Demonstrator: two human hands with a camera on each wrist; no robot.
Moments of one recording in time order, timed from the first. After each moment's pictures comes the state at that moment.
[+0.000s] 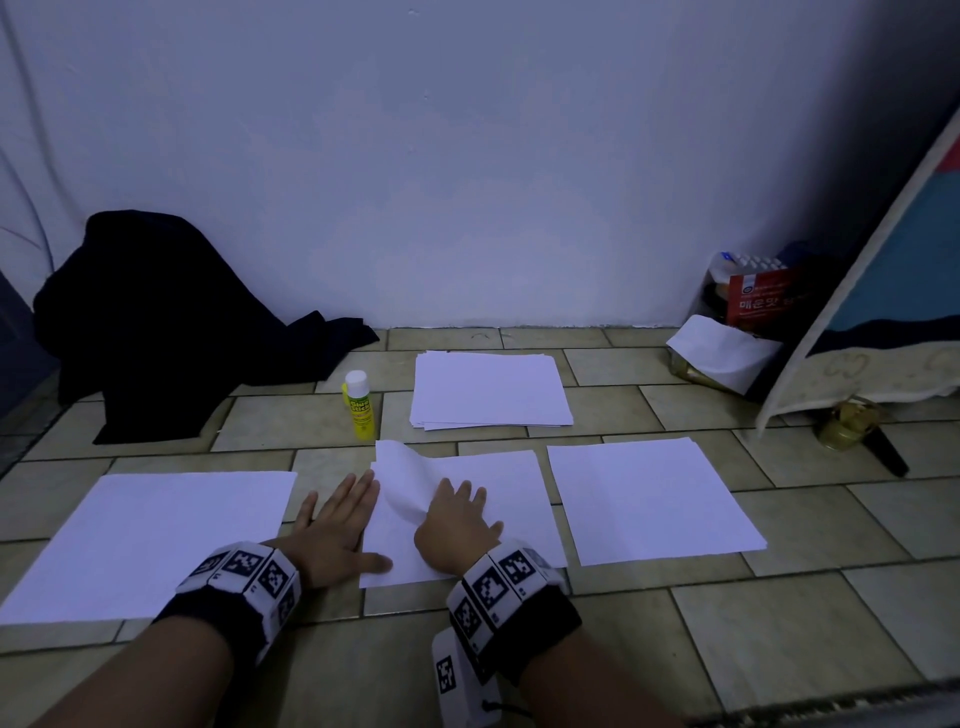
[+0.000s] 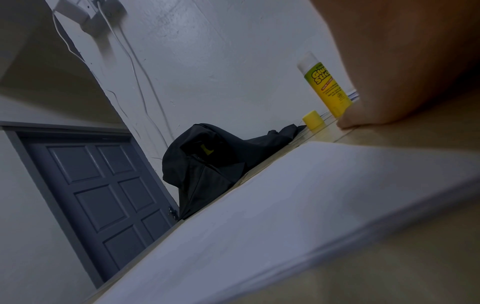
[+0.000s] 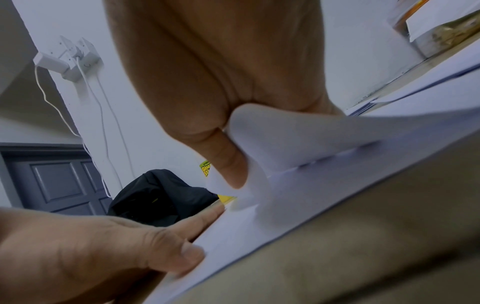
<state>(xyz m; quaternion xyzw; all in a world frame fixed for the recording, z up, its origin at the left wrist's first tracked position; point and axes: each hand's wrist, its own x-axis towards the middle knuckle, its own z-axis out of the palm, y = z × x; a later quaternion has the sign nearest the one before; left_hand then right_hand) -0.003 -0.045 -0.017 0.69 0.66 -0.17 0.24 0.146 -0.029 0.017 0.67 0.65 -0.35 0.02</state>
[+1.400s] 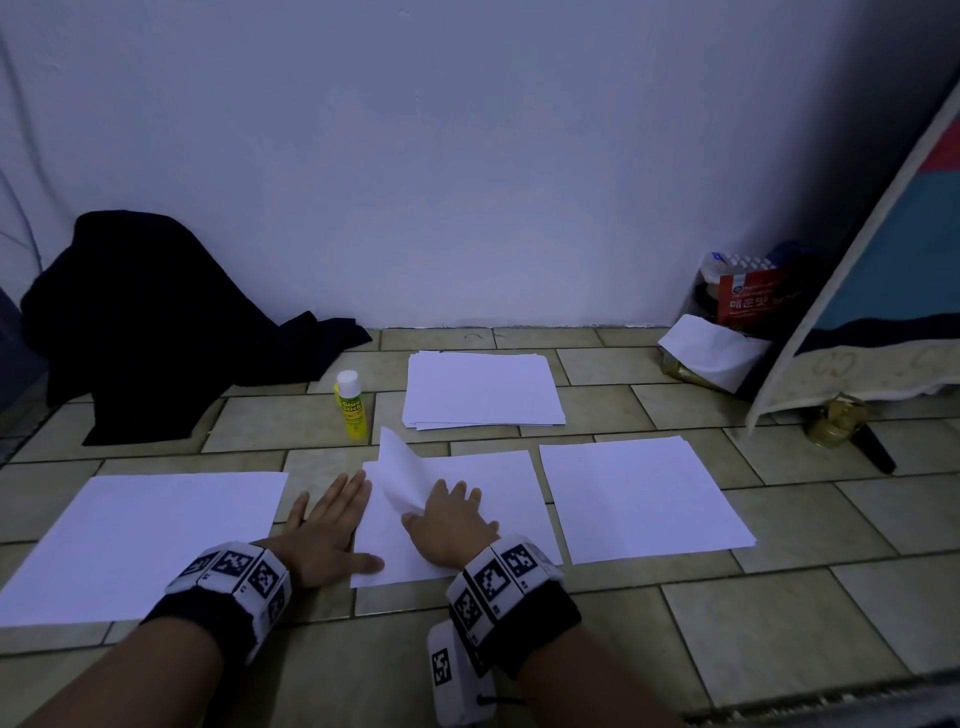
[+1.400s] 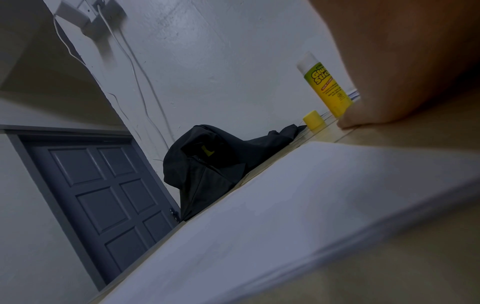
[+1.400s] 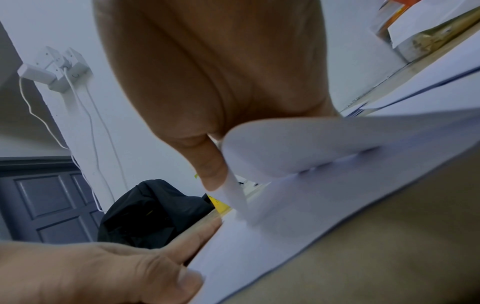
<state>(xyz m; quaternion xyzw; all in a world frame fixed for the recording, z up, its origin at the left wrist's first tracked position) -0.002 -0.044 -0.015 0.69 0.65 -0.17 0.26 0.156 -0.024 0.019 0.64 0.68 -0.36 0.05</state>
